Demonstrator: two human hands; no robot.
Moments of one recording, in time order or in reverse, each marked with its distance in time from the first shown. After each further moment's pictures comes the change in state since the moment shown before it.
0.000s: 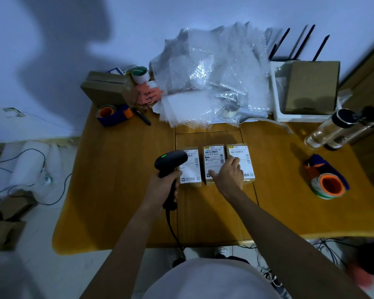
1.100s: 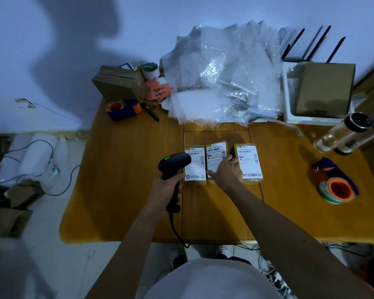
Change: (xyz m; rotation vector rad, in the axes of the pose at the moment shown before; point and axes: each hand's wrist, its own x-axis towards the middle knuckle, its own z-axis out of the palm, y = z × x) left_hand -0.006 -0.016 -0.014 -0.055 0.018 -0.042; right_hand 0.012 -0.024 0.008 -0.138 -0.160 0.014
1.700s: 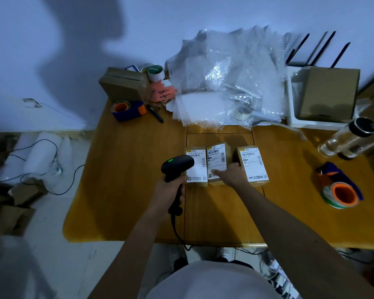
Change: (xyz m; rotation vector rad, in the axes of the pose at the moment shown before) left_hand -0.005 -0.003 -0.002 -0.029 0.005 -0.007; right_hand 0.030 0.020 0.013 0.351 -0.180 0.126
